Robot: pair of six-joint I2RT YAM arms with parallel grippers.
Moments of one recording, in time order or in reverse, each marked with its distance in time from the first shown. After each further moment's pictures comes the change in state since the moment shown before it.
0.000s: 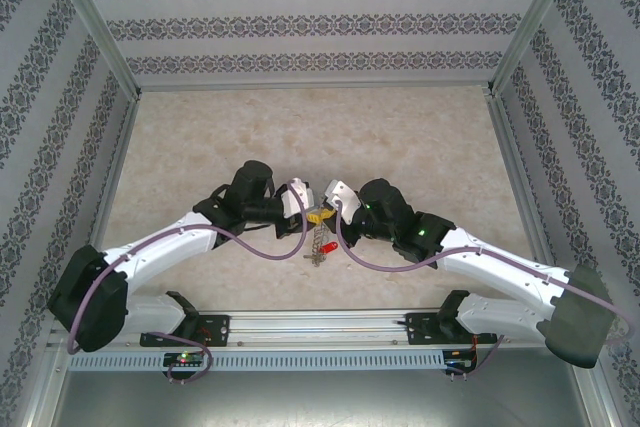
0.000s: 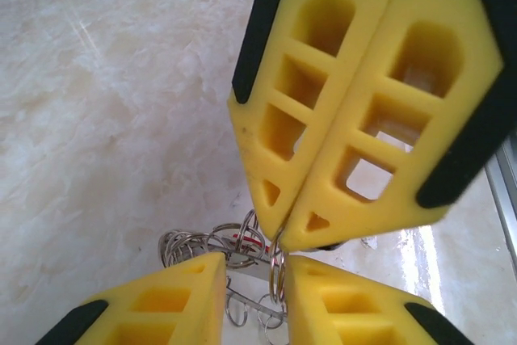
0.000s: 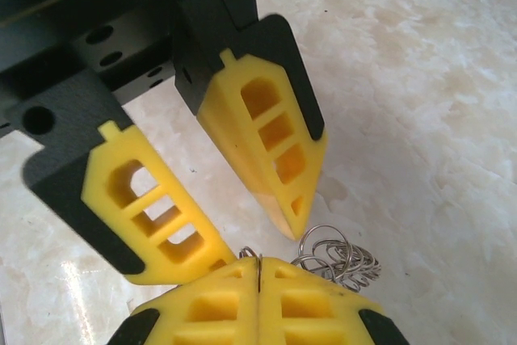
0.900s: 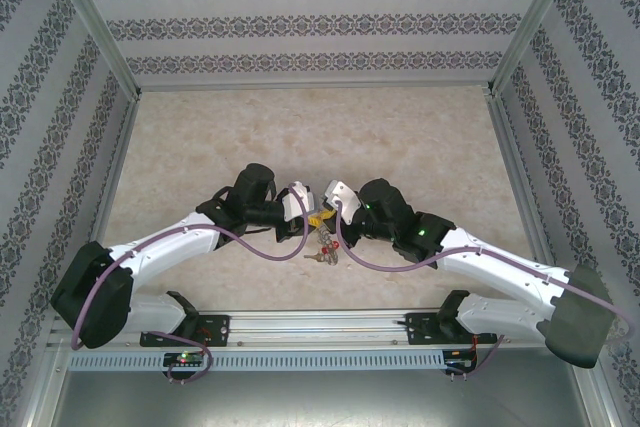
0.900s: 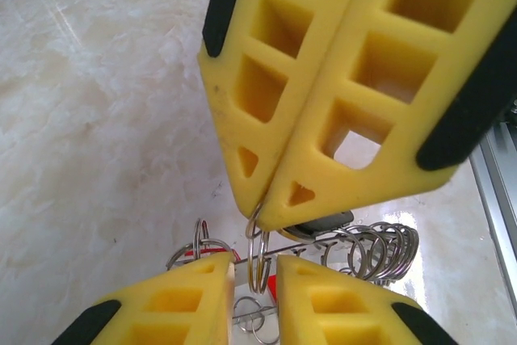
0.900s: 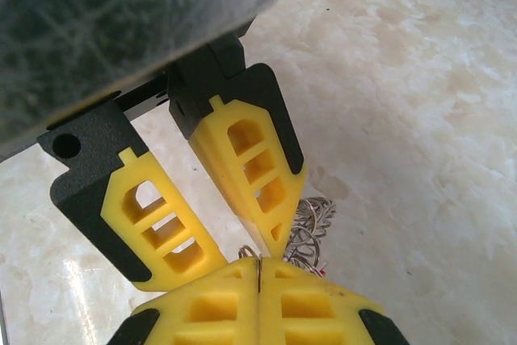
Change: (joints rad) left arm 0.000 0.032 -0.017 0.012 0.033 -0.005; right arm 0.000 0.000 0.000 -0.005 -0.004 0.000
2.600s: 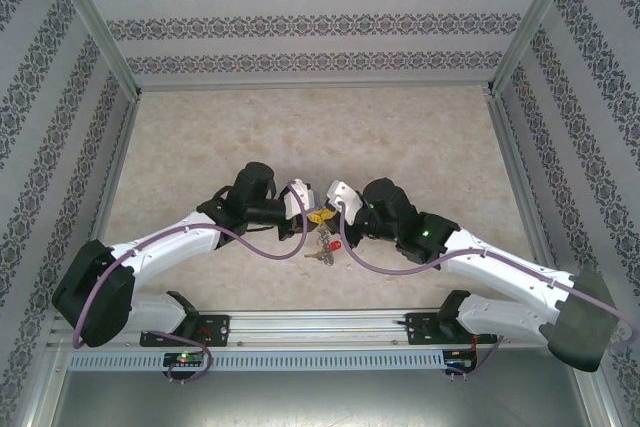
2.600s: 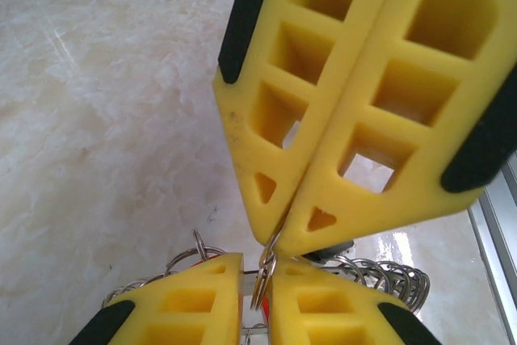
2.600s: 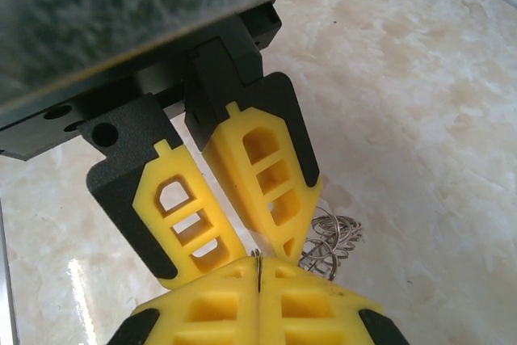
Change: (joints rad) left arm 0.001 0.007 0.000 0.061 0.042 -0.034; right arm -0.007 -0.021 -0.002 -0.005 -0.034 -0.022
